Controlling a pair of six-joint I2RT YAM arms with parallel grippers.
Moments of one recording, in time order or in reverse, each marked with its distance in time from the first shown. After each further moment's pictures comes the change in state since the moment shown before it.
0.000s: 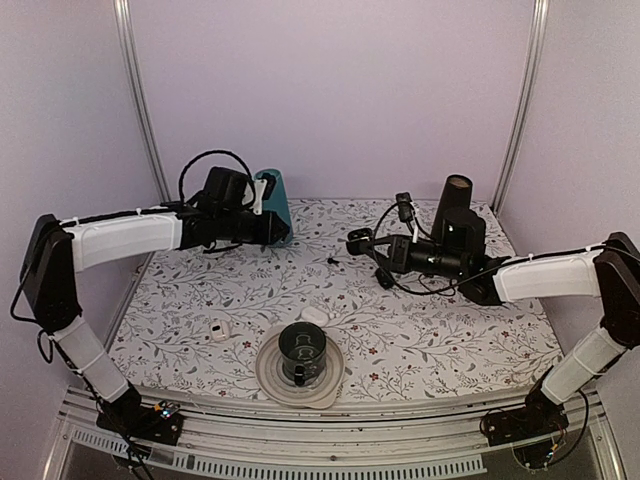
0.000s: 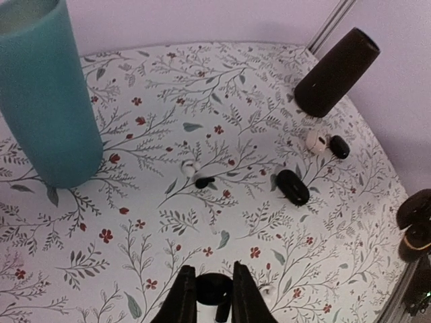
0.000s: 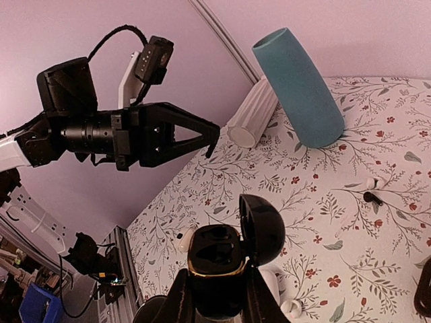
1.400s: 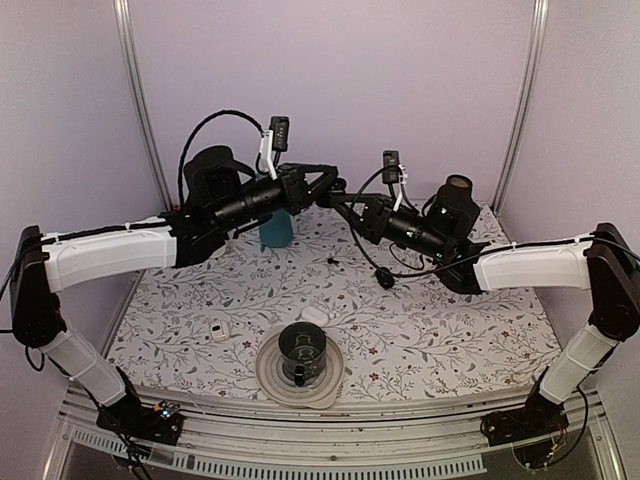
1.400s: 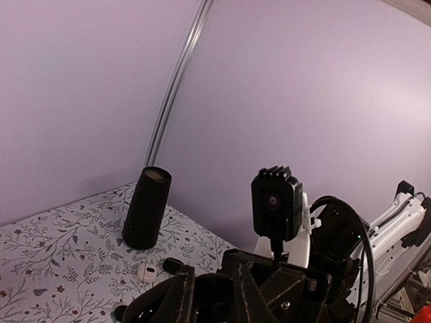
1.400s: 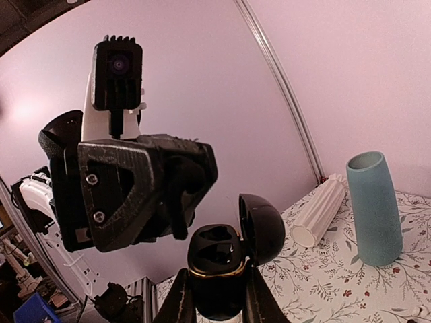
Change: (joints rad) left arm -0.204 -0.114 -0.029 0.661 0.161 -0.095; right arm 0.121 0.103 0.197 0.298 0.060 -0.015
